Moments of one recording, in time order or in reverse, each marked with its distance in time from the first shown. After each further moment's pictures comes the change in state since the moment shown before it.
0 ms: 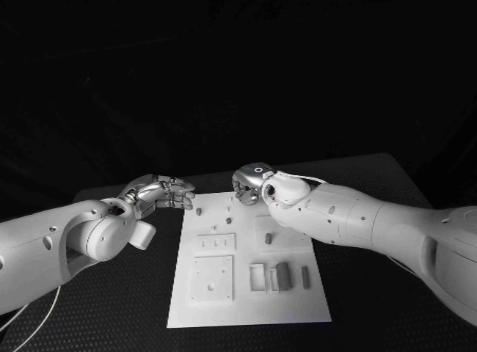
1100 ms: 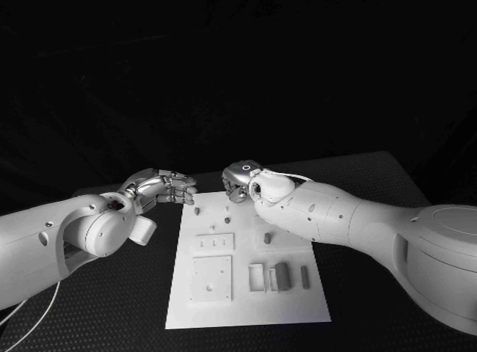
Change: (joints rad) left arm 0.032 0.003 0.000 0.025 0.000 -0.005 -0.004; left_hand 0.000 0.000 0.000 0.000 0.000 0.000 0.000 -0.004 0.000 0.000 0.000 -0.003 0.002 0.004 0.004 -0.004 0.005 0.000 0.000 0.000 0.000 0.002; right arm 0.005 0.106 -0.003 -0.124 -0.007 0.007 0.001; right_hand -0.004 -0.005 0.007 0.002 0.003 0.002 -0.003 -0.002 0.000 0.002 -0.002 -0.007 0.000 -0.005 0.000 0.004 0.000 0.000 -0.007 -0.003 0.004 -0.001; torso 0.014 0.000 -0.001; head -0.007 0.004
